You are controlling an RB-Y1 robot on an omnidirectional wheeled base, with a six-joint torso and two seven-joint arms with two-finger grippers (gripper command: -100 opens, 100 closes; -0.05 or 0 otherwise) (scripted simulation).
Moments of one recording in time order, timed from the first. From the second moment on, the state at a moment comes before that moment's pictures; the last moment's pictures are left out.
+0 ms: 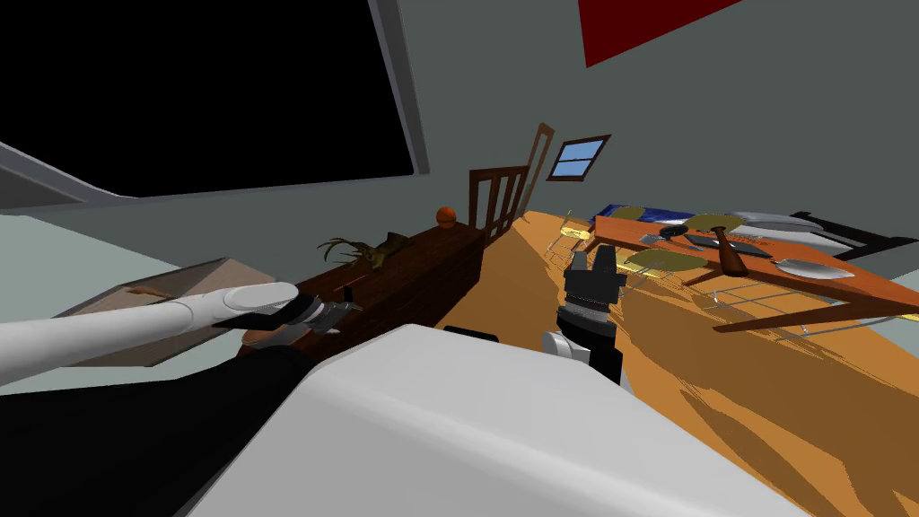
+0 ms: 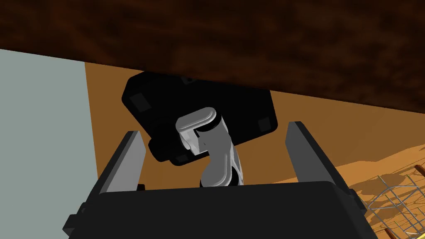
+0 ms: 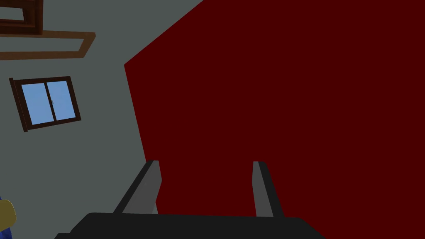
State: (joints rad) left arm 1.16 1.65 0.28 -1.55 -1.06 -0.75 -0.94; right arm 0.51 -0.03 0.01 -2.29 -0.03 -0.52 0.12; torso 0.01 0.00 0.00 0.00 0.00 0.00
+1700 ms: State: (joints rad) left arm 1.20 1.68 0.27 -1.51 -1.17 -0.69 -1.04; right arm 0.51 -0.03 0.01 -2.29 -0.03 -0.52 0.12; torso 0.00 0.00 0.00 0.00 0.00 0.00
